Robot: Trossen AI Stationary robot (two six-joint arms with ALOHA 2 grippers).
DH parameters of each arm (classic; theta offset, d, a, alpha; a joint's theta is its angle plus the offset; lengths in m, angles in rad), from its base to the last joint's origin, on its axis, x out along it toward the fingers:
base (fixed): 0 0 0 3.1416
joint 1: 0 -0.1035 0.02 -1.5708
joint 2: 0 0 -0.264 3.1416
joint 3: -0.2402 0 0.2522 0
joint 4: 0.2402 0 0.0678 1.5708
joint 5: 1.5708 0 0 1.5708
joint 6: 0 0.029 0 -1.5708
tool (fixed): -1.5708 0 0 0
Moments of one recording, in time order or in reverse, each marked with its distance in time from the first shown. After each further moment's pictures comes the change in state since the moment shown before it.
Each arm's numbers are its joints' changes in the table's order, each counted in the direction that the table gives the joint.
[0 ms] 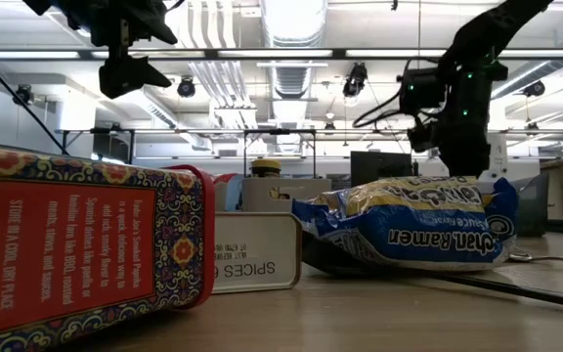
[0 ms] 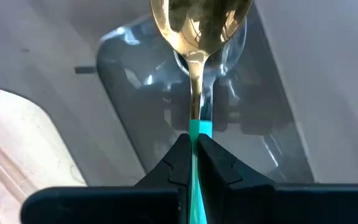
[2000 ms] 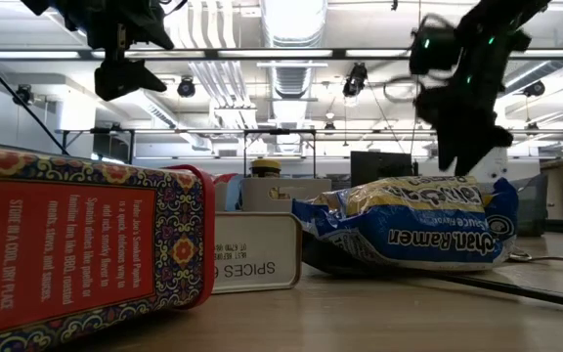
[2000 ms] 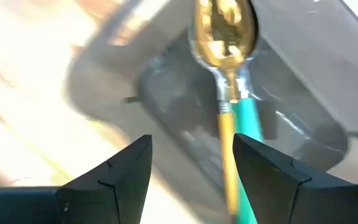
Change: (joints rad) left arm 0.000 0.000 0.000 0.033 0.004 -0.014; right arm -0.139 0.187 -0.011 0.026 -0.037 0.474
